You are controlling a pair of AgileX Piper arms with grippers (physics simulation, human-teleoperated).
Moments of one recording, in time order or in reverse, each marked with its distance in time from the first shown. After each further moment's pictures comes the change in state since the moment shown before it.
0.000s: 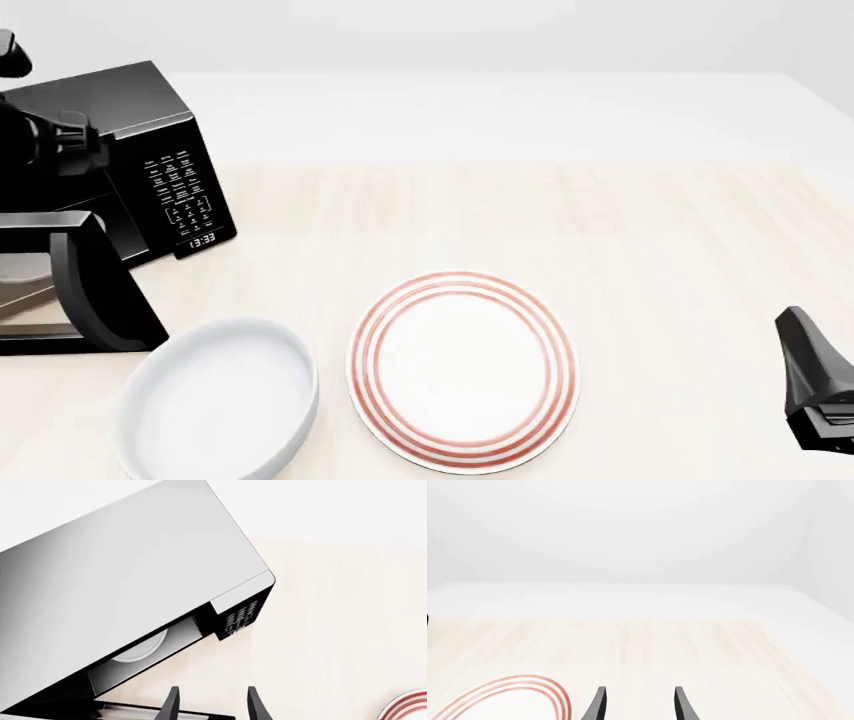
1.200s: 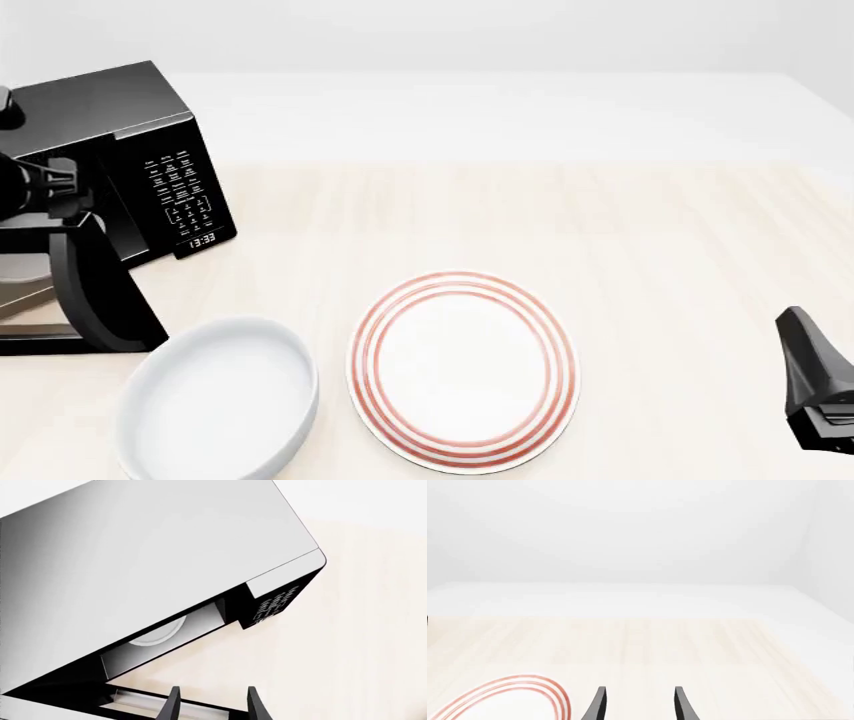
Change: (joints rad) left arm 0.090 0.029 0.123 -0.105 0.023; right arm -0.003 -0.001 0.000 0.001 0.000
